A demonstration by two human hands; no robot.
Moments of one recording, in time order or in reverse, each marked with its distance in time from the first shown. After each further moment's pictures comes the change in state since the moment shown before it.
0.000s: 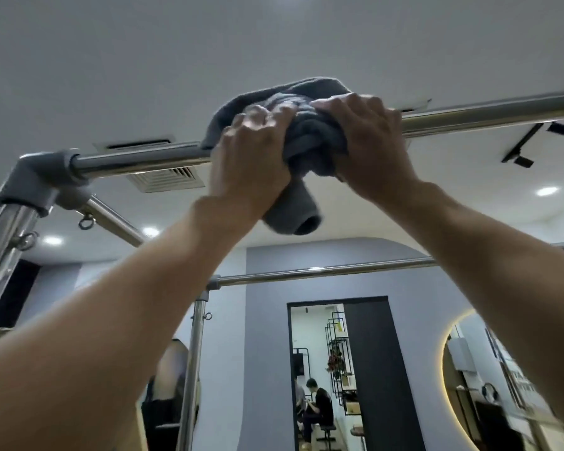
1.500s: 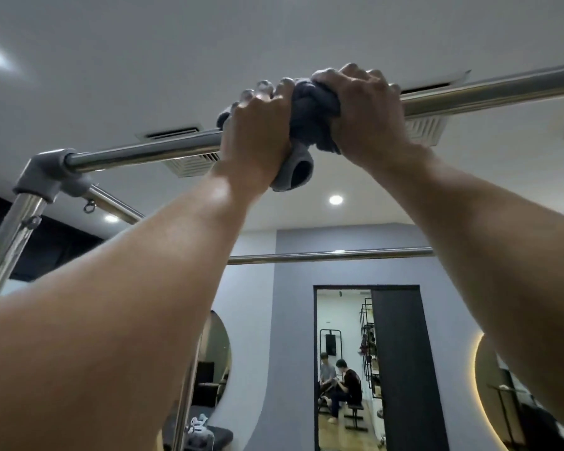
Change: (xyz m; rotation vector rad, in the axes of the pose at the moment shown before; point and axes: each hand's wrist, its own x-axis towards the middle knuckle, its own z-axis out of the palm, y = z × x) left_hand 0.044 0.116 0.025 0.405 -0.120 -0.069; right_hand 0.002 0.089 -0.056 0.082 -0.108 0.096
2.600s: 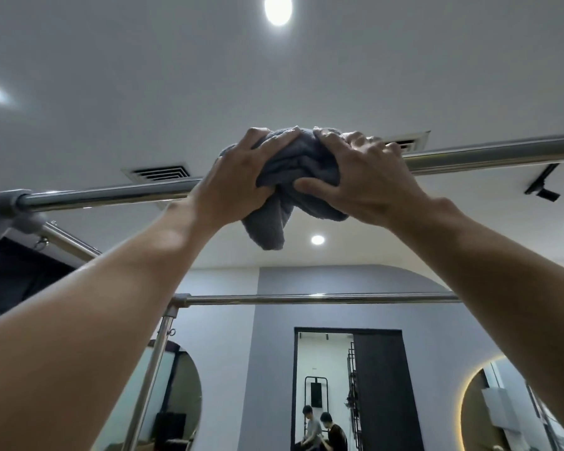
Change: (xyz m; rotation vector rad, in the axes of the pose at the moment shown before) left_hand 0.019 0.053 -0.014 -0.442 -0.015 0.261; right_hand -0.022 0.087 -0.074 -0.134 -0.227 -0.033
